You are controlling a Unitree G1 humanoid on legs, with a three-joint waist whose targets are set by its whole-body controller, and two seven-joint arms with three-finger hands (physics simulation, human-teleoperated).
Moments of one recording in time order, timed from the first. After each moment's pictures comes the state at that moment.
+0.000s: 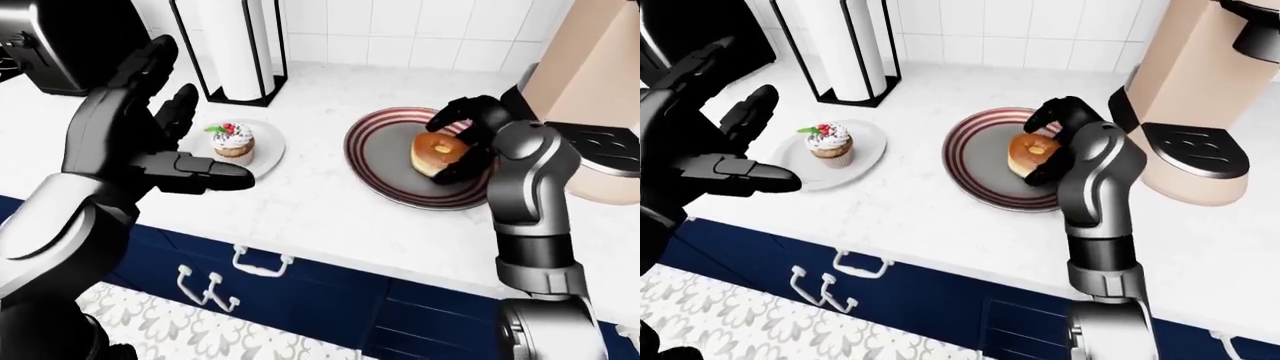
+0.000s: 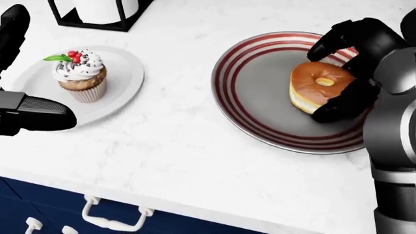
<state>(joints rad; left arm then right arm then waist) -0.61 0.56 0.40 -0.71 -0.98 1.21 0.38 -0.81 -0.37 -0.09 0.09 -0.95 0.67 0.76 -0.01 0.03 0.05</state>
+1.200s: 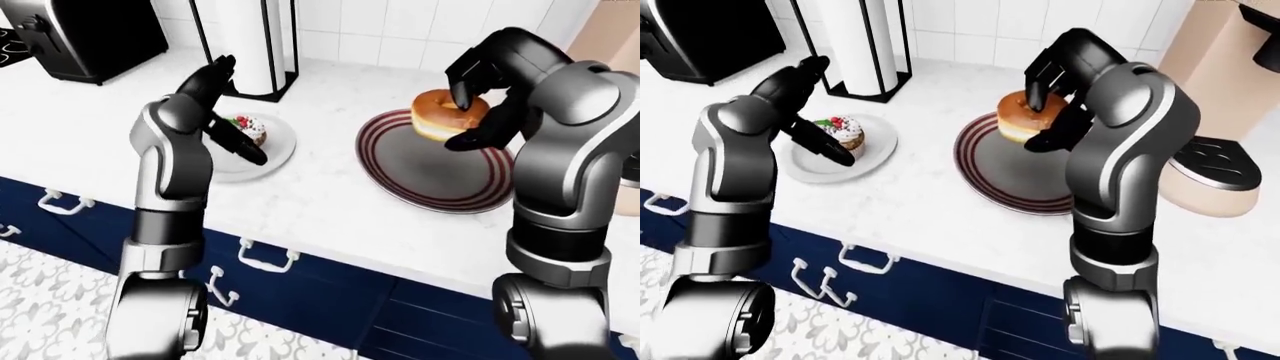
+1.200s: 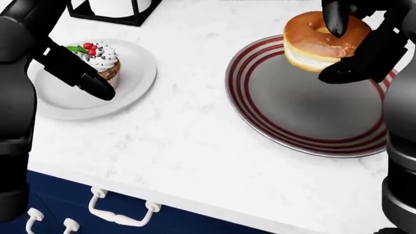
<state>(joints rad) -1.00 0.33 0.05 0.24 0.70 0.69 -0.62 -0.96 -0.38 -0.10 -0.15 -1.05 0.67 1.00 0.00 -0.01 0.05</state>
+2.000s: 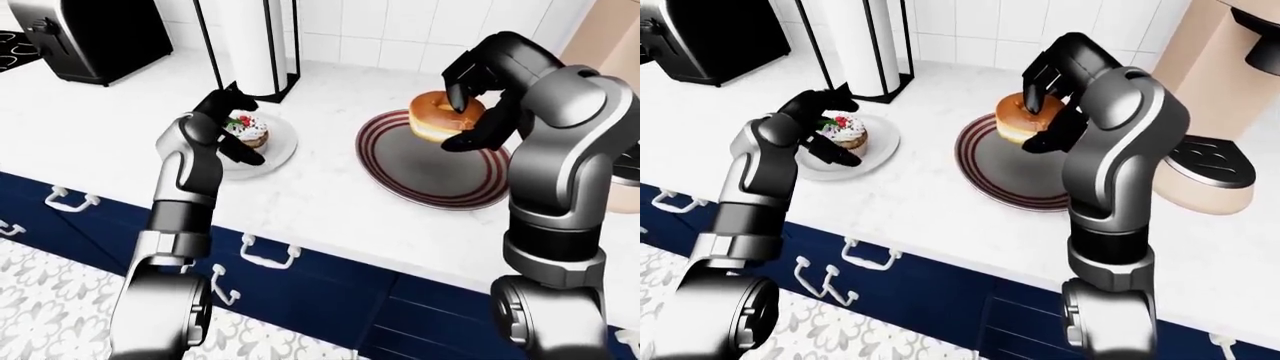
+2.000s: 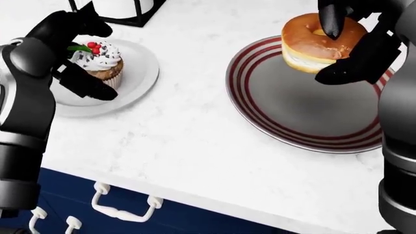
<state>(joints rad) -1.03 0.31 0.04 0.57 0.74 0.49 -0.47 -0.95 -0.37 -0.10 -0.13 -1.03 0.66 0.96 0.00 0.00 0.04</state>
